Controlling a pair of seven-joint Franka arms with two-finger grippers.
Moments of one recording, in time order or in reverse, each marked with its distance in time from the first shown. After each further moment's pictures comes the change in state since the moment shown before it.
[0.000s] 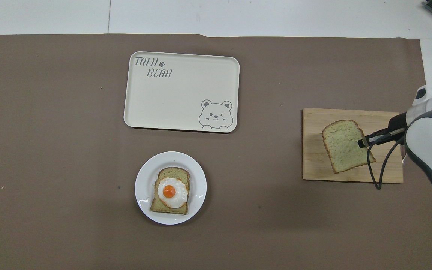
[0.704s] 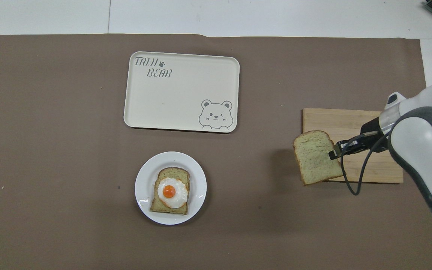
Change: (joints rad) left arm 0.000 0.000 0.000 0.000 0.000 0.000 0.000; right arm 0.007 -0.015 0.117 0.002 0.127 -0.114 0.194
